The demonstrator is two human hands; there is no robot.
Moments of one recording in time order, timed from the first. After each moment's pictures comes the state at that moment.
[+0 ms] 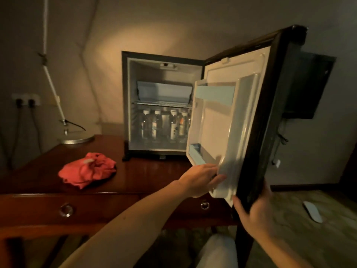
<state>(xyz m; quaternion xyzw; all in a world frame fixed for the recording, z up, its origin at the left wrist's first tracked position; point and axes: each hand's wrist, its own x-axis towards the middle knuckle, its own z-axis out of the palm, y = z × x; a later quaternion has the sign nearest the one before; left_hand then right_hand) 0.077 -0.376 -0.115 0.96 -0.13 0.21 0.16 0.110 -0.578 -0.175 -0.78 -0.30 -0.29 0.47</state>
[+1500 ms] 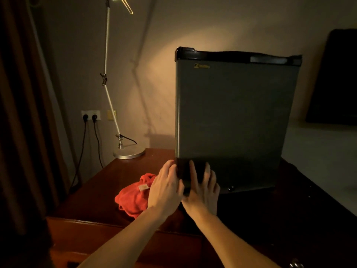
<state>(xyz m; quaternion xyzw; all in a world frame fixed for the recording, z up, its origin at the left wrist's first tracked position) -0.012 -0.128 -0.138 0.88 0.21 0.42 0.07 0.080 -0.209 -0.160 -0.87 -0.39 -0.21 0.23</state>
